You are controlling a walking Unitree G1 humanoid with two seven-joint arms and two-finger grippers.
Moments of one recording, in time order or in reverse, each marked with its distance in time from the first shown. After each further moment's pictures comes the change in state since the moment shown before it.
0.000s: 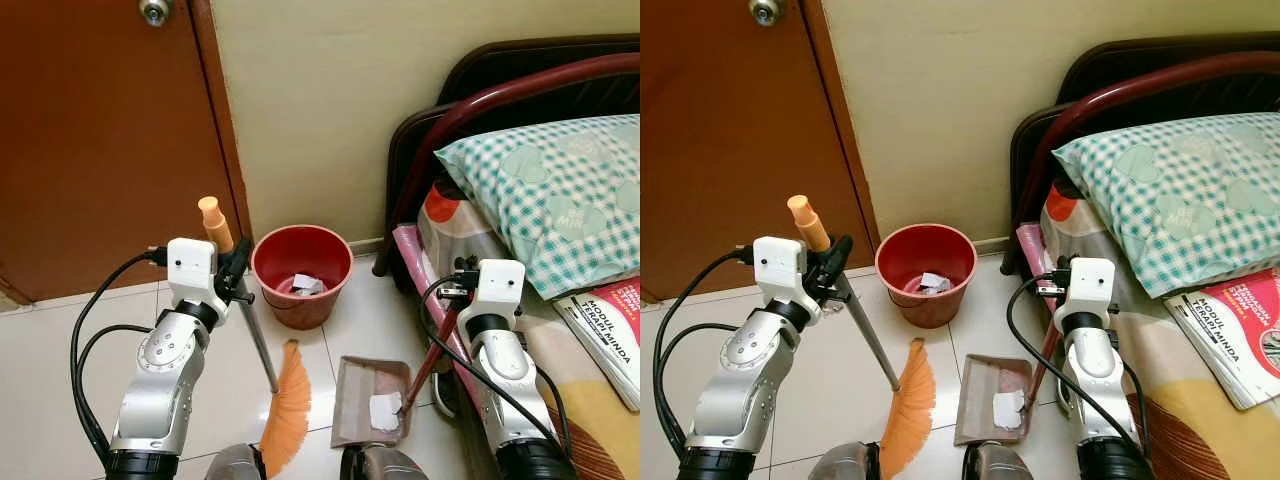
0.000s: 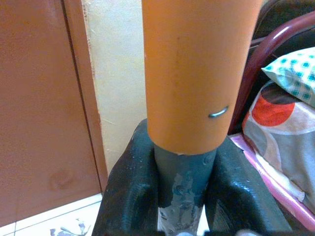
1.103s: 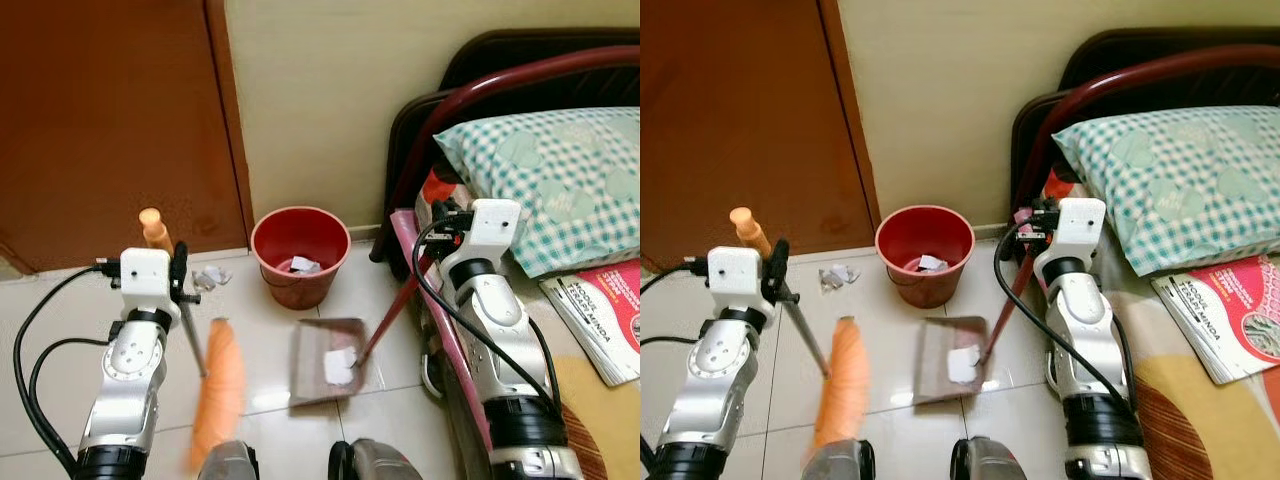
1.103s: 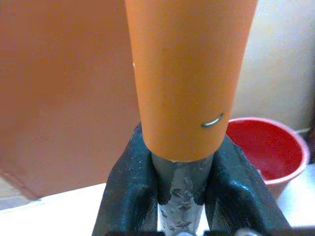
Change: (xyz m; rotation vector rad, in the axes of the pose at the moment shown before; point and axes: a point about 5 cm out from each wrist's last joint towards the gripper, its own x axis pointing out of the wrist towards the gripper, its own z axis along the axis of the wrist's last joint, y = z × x) left arm -0.016 0.061 -0.029 0.238 0.058 0.337; right arm 0.028 0.037 0.081 0.161 -0.149 0.214
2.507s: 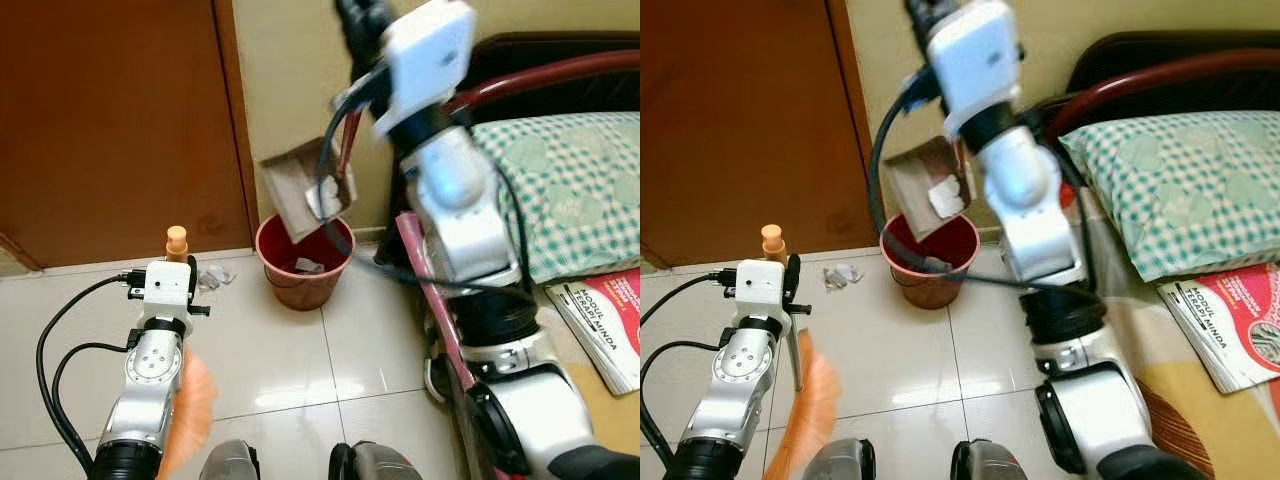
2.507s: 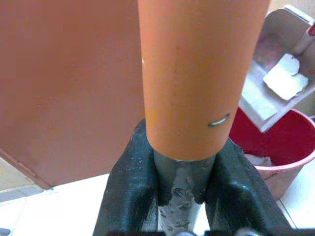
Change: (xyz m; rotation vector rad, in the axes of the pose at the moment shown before) left arm 0.004 -0.018 -0.013 0.025 0.026 -0.010; right arm 0.027 0.128 0.121 -0.484 -0.665 0.470
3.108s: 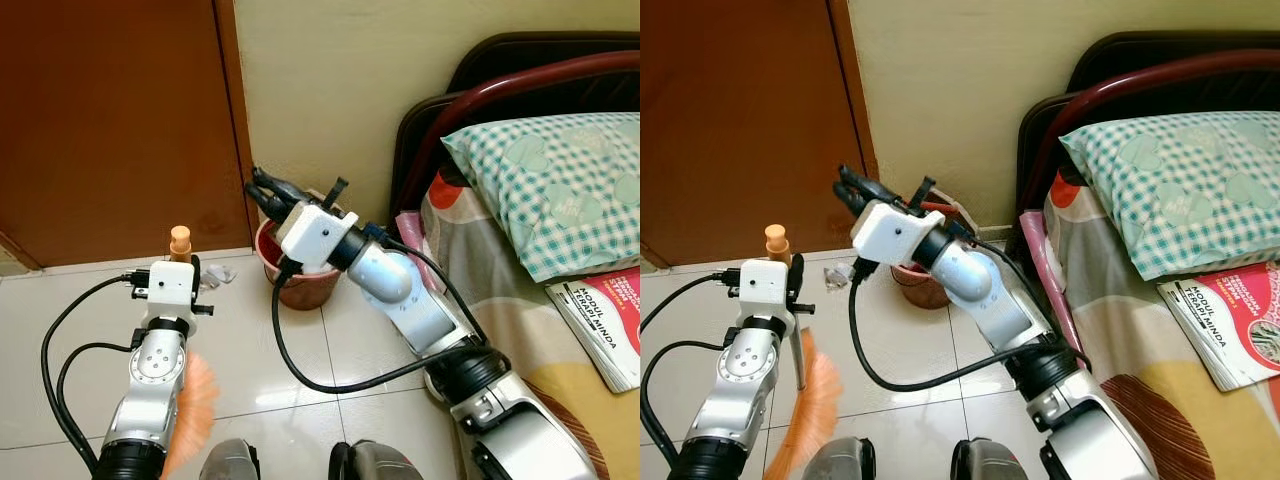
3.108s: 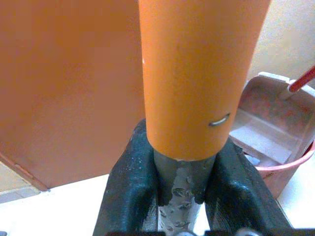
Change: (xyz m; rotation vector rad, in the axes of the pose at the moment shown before) left arm 0.000 -0.004 -0.001 0.000 0.000 -0.005; right arm -0.048 0.075 -0.040 -0.035 0.067 0.364
